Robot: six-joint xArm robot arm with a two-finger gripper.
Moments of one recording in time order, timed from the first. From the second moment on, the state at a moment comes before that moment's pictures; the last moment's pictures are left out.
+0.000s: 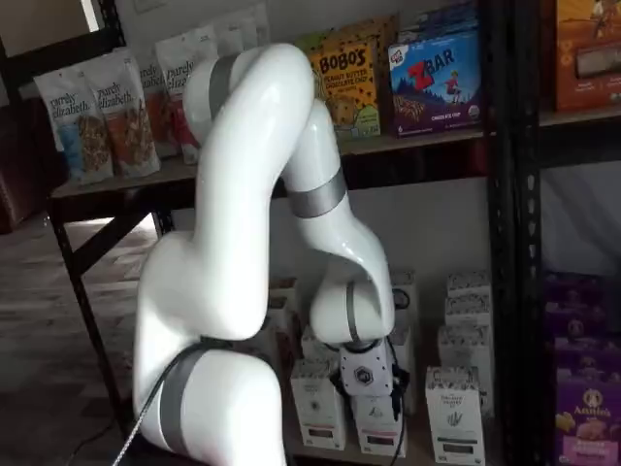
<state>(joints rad) -0.19 0.47 -0.63 -0.26 0.06 0.07</state>
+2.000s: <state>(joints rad) -0.26 0.67 -1.01 0.46 0.32 -2.25</state>
